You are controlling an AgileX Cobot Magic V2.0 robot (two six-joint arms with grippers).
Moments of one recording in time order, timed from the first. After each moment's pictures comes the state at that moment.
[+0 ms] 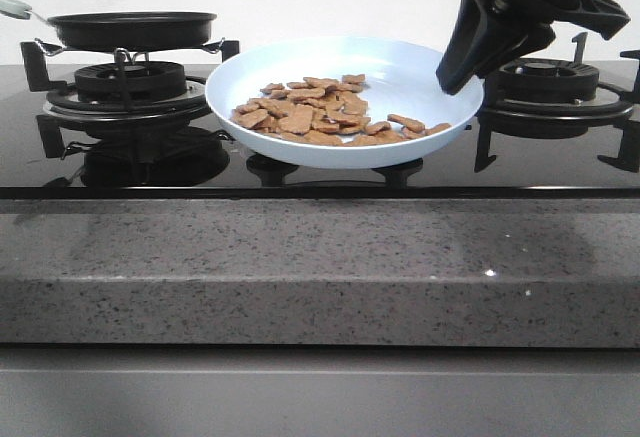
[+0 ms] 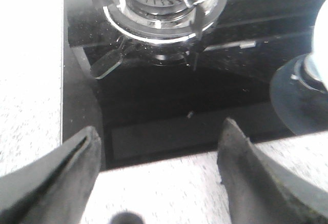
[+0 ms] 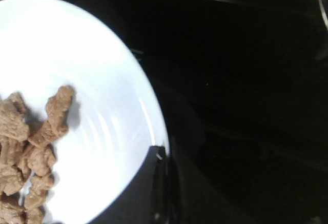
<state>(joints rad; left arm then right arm) -0.15 0.86 -0.90 -0.09 0.80 0.10 0.29 1.55 -1.20 0.42 0.64 -0.15</state>
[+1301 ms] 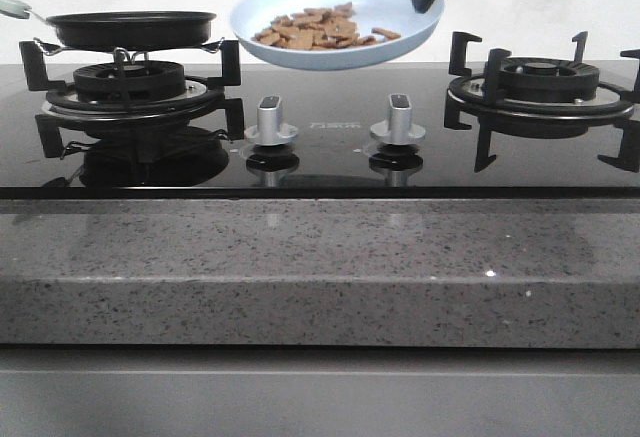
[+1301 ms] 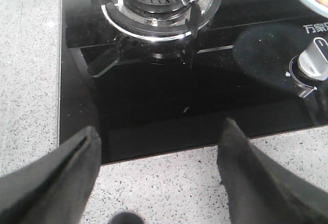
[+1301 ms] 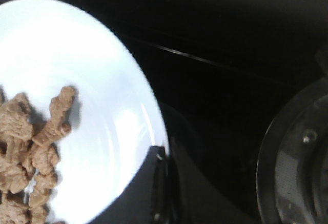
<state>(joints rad) -0.15 0.84 -0.89 -0.10 0.80 0.10 0.21 1.97 -1.93 0.36 0.94 -0.15</state>
